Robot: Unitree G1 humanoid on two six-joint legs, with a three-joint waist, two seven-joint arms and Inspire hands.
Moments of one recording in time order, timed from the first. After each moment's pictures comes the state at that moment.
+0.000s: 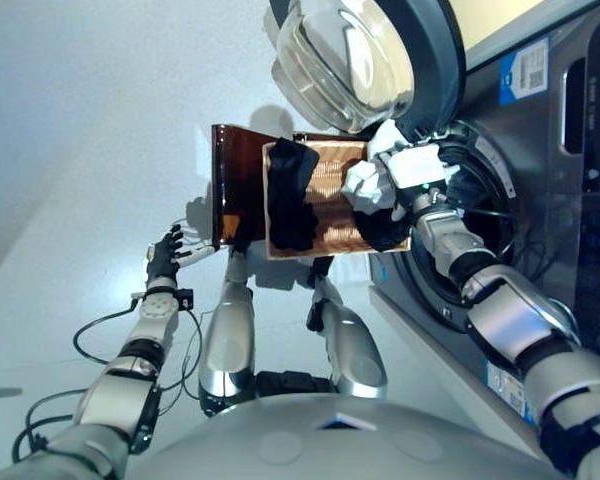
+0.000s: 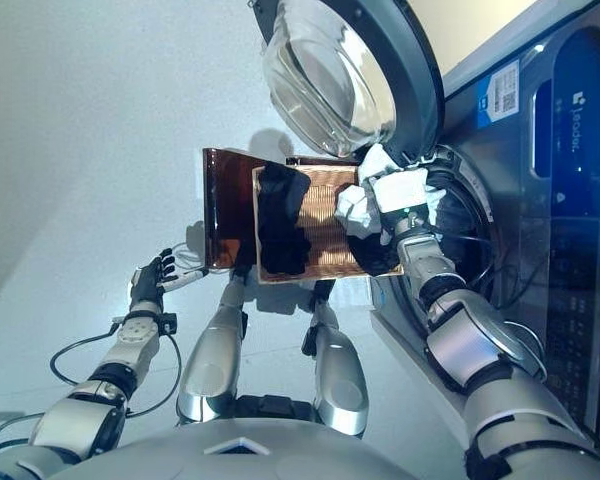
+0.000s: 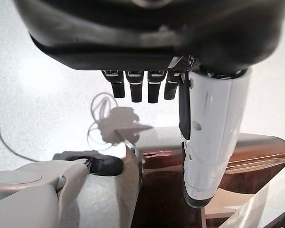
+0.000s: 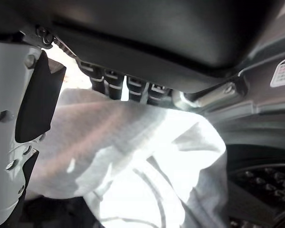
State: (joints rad) left arm -0.22 0.31 -0.14 1.06 -0.23 -0.25 0.21; right arm -0.72 -0.45 0.75 1.20 -0.86 0.05 -0.42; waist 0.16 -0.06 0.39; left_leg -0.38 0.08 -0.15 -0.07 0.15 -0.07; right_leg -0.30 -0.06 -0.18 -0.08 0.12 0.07
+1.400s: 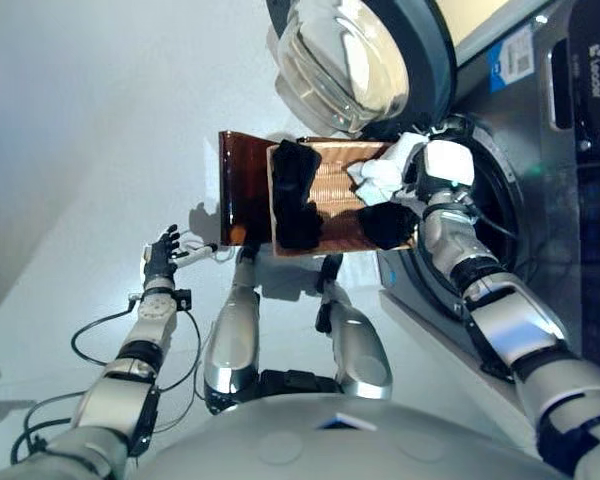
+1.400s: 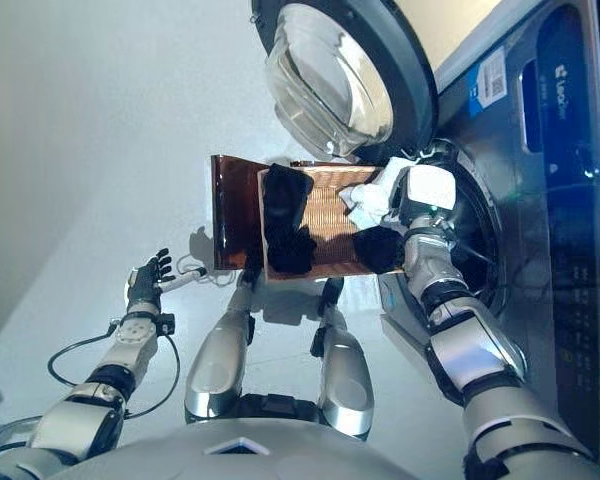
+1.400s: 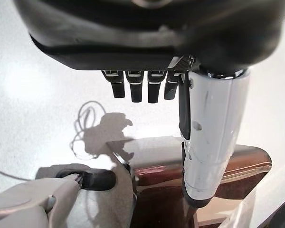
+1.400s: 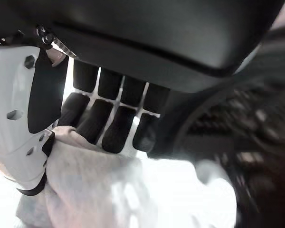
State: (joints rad) left arm -0.19 0.32 -0.13 1.04 -0.22 -0.24 0.22; right arm -0.65 -0.41 0.42 1.12 -0.51 0.08 -0.47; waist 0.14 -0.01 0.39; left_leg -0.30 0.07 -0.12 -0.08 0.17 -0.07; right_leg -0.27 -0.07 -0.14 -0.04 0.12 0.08
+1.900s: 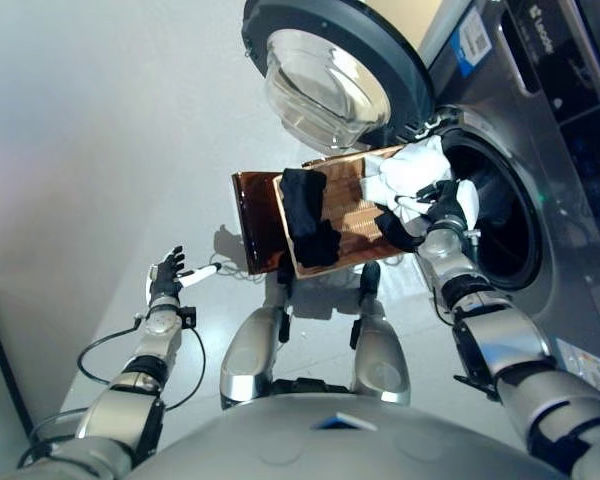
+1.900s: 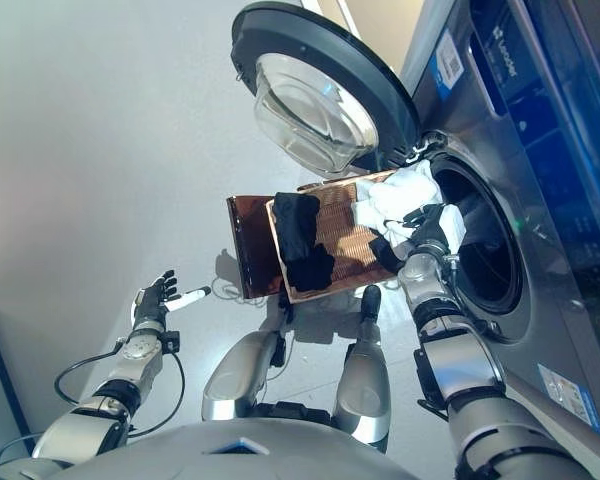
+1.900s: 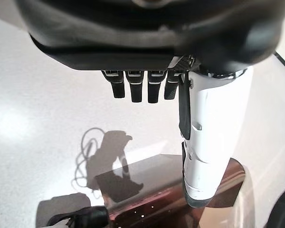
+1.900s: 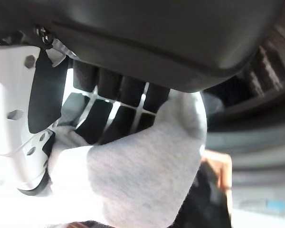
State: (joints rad) left arm -0.14 0.28 -0.12 1.07 -0.21 -0.23 0.23; right arm -0.58 -0.32 0.15 1.17 0.10 -0.07 -0.49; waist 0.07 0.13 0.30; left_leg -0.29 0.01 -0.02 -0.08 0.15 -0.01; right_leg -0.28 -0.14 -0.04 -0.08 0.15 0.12
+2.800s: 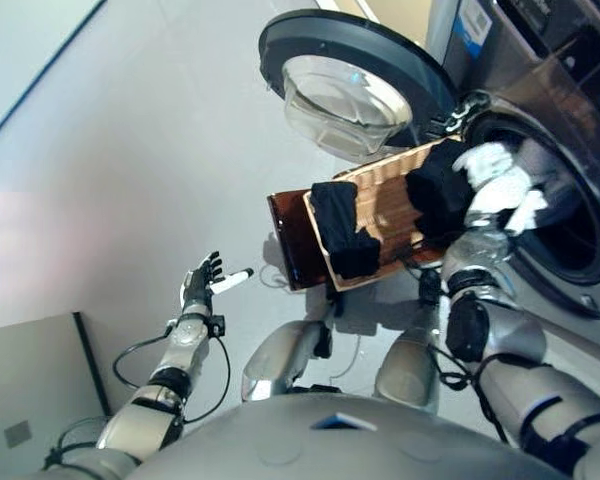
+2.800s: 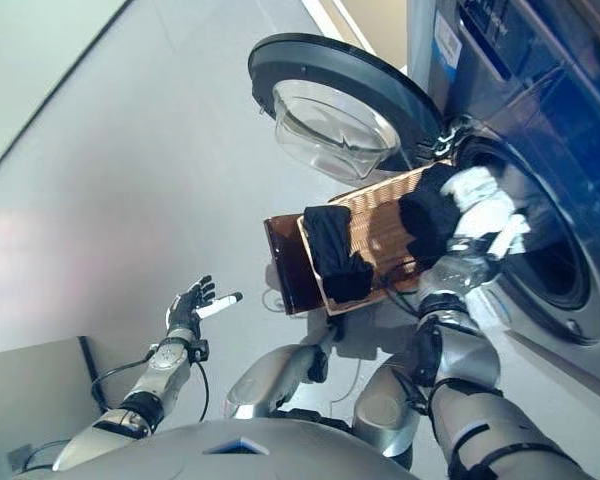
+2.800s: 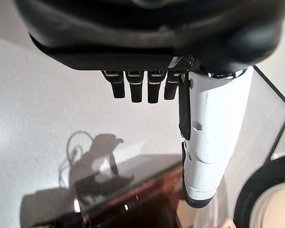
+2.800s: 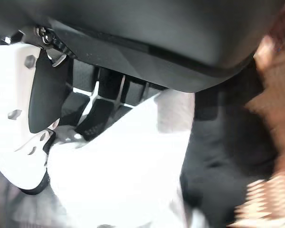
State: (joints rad) left arm -0.06 0.17 -0.22 0.98 -0.33 -0.25 0.16; right arm -0.63 -0.33 -0.43 1.08 1.40 -0.51 -0.27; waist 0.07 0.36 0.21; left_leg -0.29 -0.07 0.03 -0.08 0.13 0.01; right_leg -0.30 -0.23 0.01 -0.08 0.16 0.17
